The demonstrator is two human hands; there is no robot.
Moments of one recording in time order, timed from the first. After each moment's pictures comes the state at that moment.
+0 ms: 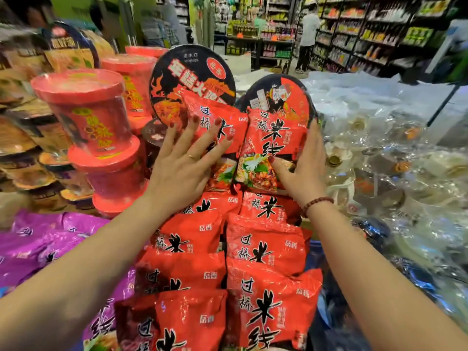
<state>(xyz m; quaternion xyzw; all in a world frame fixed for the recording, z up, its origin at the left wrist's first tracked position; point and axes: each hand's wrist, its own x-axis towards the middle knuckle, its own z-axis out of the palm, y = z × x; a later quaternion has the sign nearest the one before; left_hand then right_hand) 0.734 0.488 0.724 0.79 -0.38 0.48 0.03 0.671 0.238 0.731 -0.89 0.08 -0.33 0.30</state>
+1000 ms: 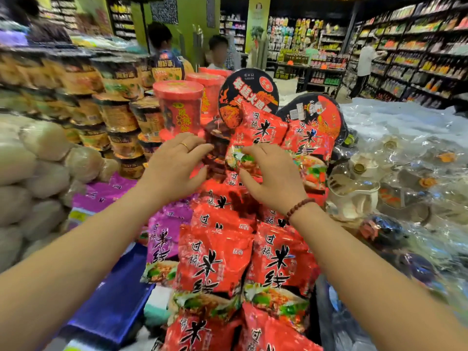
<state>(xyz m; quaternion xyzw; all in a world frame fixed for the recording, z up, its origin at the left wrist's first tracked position) 0.606 0.592 0.768 0.90 -0.29 0.33 0.03 0.588 0.363 0.770 -0.90 -0.26 -0.32 0.16</state>
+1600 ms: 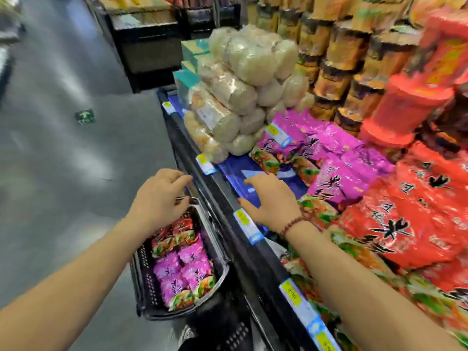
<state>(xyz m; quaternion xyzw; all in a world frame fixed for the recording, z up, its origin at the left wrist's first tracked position) 0.271 0.816 0.623 0.98 0.17 0.14 0.02 0.461 0.621 0.624 -0.81 -0.55 -0.02 0.19</state>
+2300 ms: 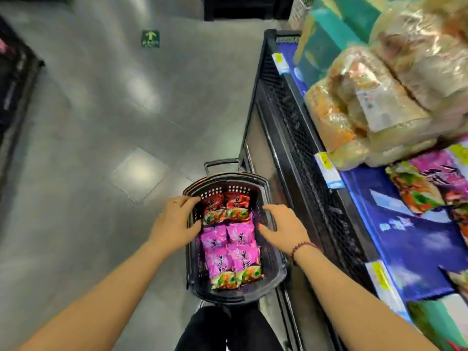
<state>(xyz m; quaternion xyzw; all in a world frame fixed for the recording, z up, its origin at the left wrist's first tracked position) 0.123 0.967 0.440 0.86 0.45 0.03 0.25 0.380 0.832 0.450 -0.80 -0.53 0.27 0.09</state>
